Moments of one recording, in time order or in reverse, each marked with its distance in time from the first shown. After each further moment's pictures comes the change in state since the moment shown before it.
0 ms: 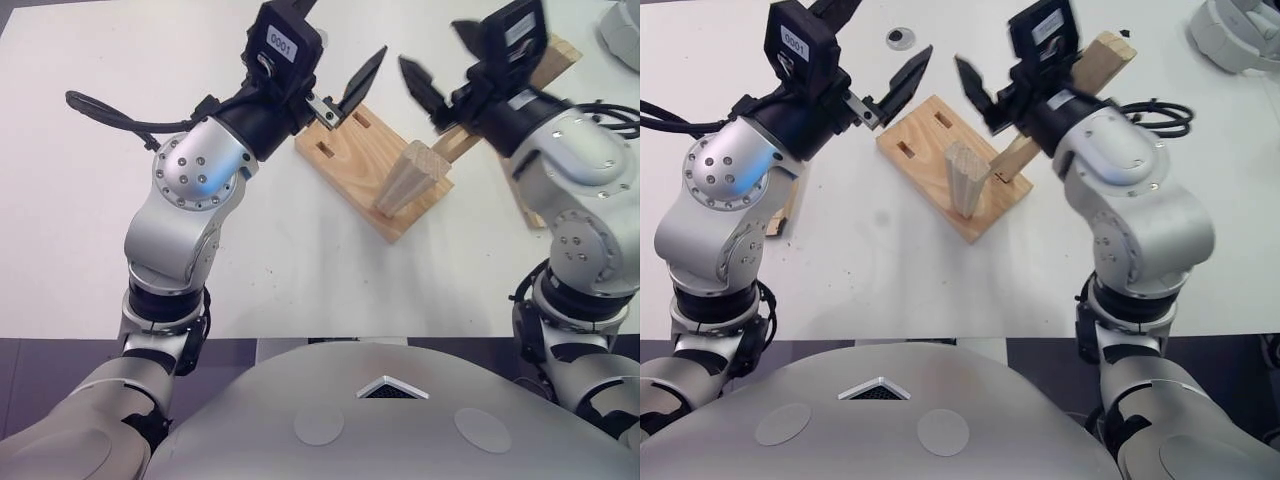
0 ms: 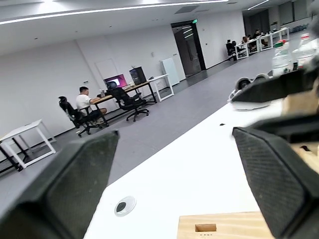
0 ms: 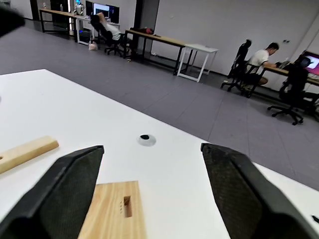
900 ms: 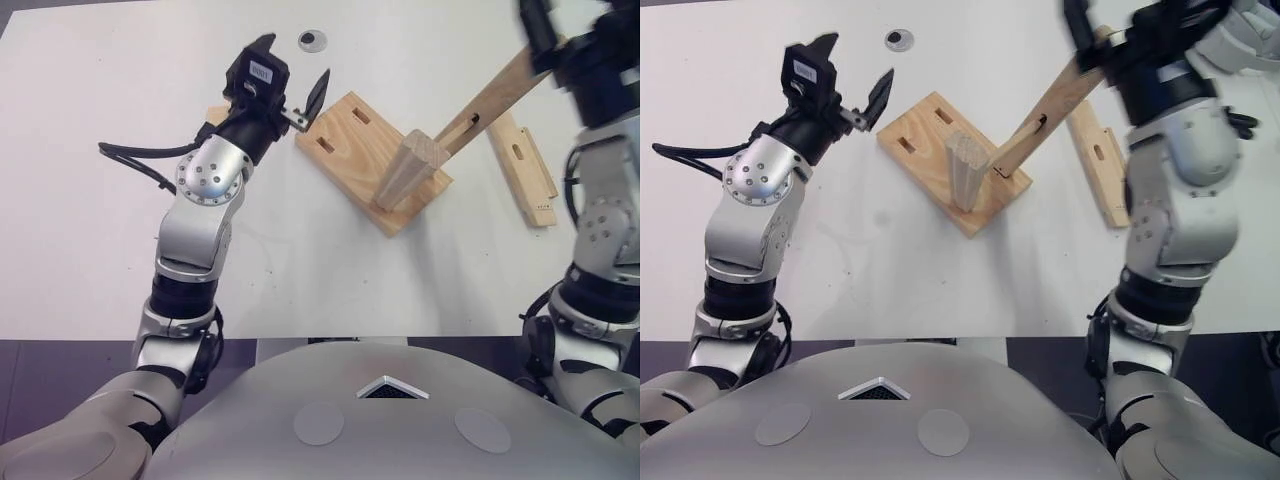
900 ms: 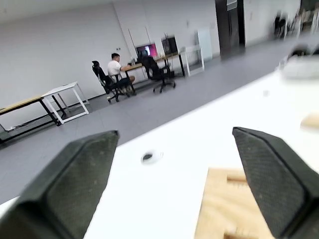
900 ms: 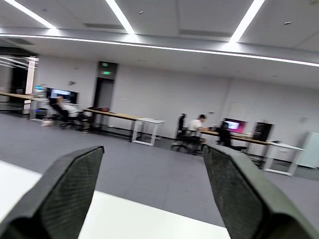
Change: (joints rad) left arm 0.131 0.021 -0.002 0.278 0.209 -0.162 0.005; right arm 0.091 -0.031 -0.306 0.380 0.000 -0.704 0.066
